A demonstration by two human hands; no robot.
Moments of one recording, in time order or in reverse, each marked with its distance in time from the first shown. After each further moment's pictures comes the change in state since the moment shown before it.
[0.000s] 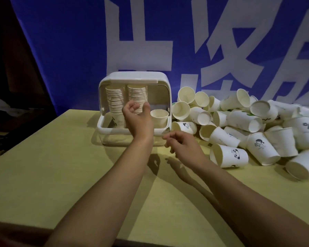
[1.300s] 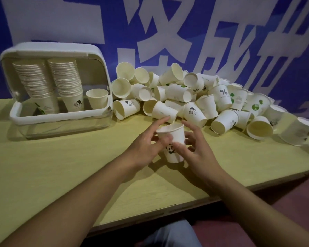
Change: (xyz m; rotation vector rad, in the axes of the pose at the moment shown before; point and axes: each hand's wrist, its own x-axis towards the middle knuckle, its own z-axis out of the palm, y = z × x) left_hand -0.133 -0.042 -0.012 0.237 -1.364 -0.031; right_hand -0.145 0.048 -0.101 -0.018 0.309 0.041
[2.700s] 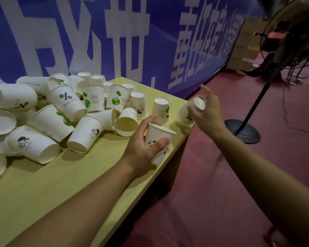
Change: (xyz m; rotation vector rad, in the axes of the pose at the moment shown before) left_hand 0.155 0.029 0.314 -0.257 -0.447 0.213; right_hand -0.051 0.081 -0.384 -0.709 0.932 0.273
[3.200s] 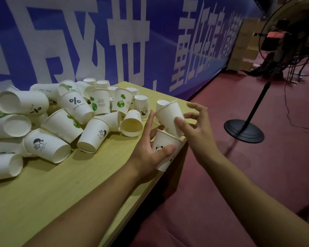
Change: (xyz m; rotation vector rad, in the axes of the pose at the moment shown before) left_hand -0.020 0.009 0.000 -0.016 -0.099 -0.030; right_hand -0.096 -0.073 0.001 0.636 -0.106 0.135
